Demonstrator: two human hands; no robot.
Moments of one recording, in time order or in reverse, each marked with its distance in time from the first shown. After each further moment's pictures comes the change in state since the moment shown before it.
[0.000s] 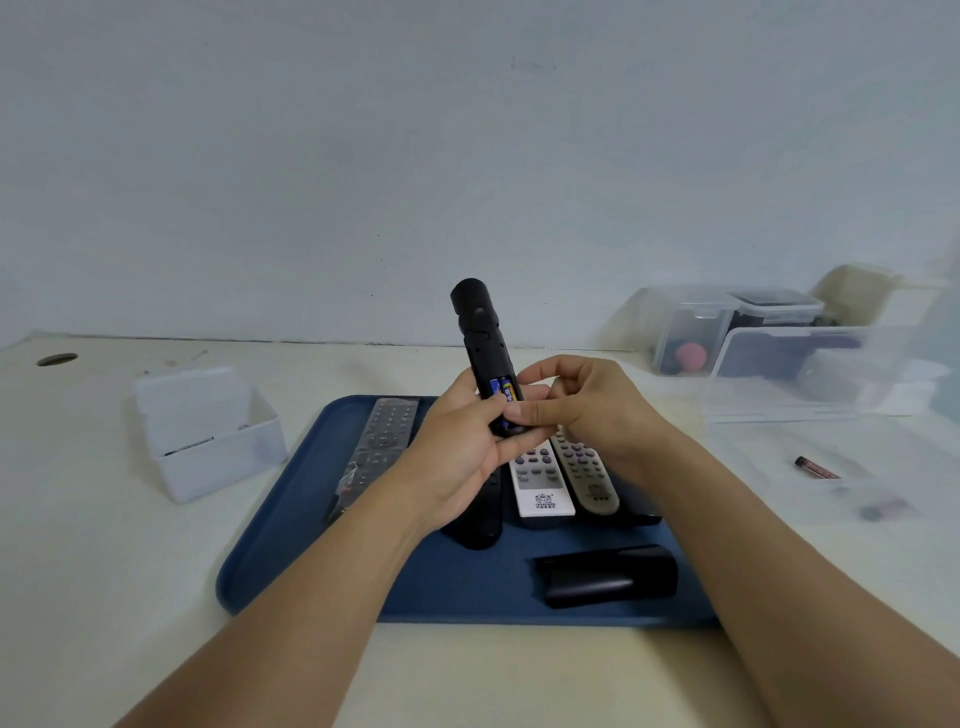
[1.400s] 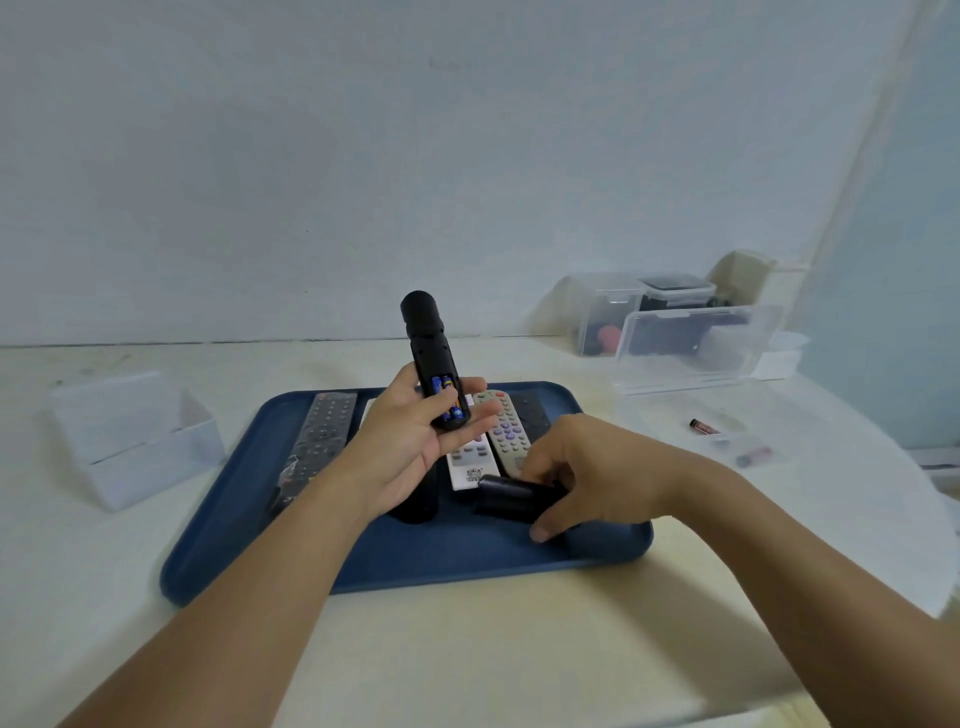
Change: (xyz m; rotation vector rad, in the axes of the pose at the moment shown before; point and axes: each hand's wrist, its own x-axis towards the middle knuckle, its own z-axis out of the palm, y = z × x) left_hand -0.005 -0.005 0.004 -0.008 -0.021 -0.036; right_hand -0.087 -0.021 -0.044 -0.878 -0.479 -0.065
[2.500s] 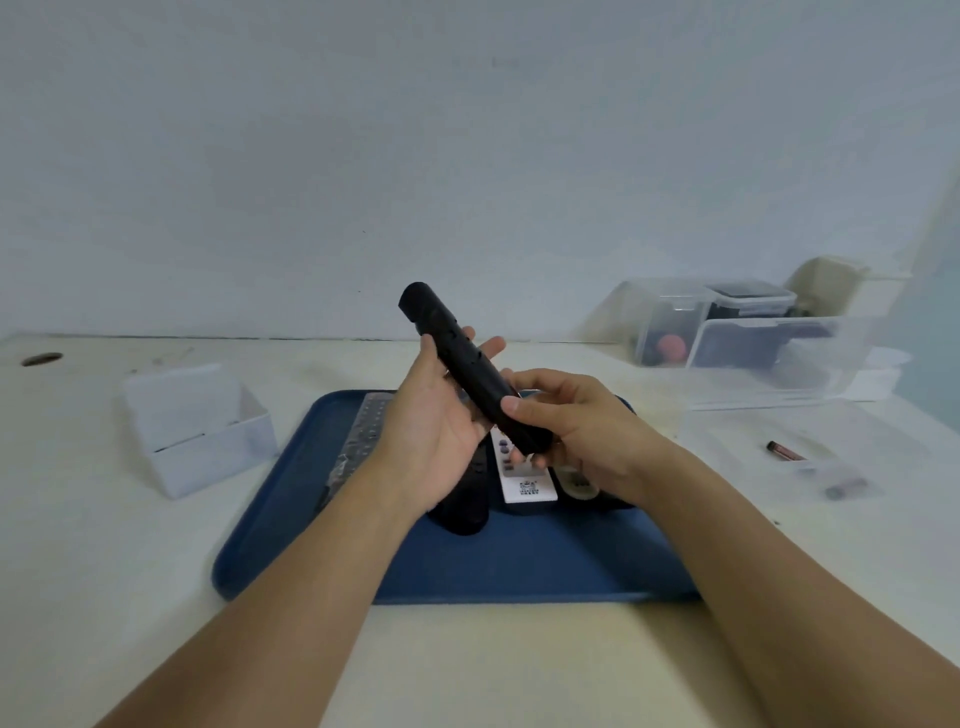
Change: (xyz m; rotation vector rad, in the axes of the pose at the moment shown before) left_hand 0.011 0.014 -0.010 -0.166 0.141 0.047; right_hand 0.077 -0.006 0.020 1.081 0.351 0.056
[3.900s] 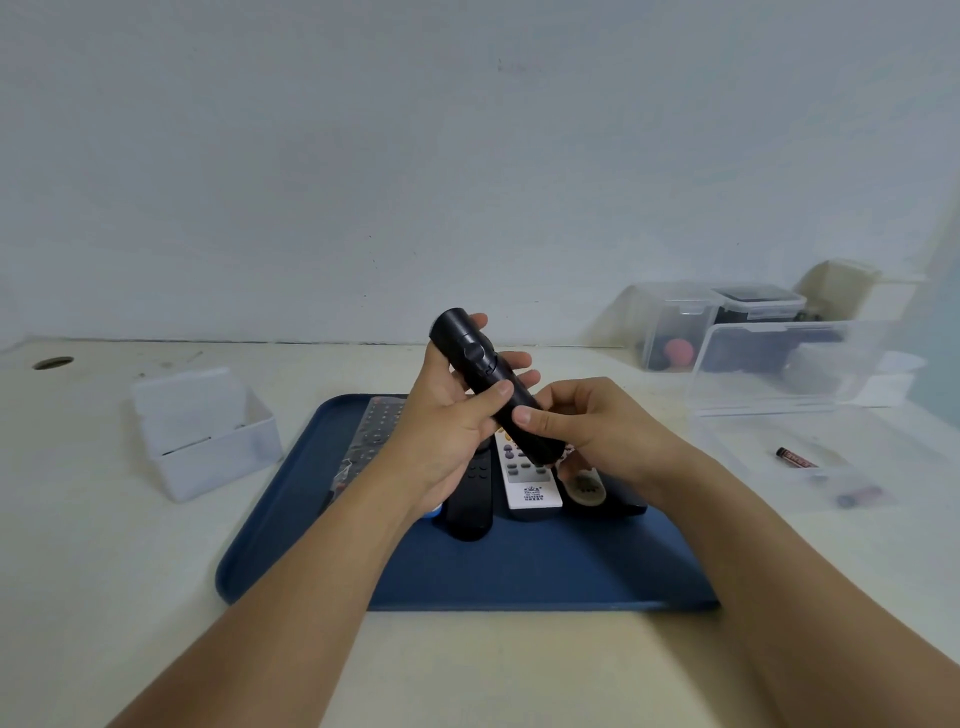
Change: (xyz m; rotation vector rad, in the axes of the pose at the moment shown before) left_hand -0.008 -0.002 0.002 0.327 -0.220 0.226; right_hand -0.001 0.001 -0.012 -0.177 0.006 -0.031
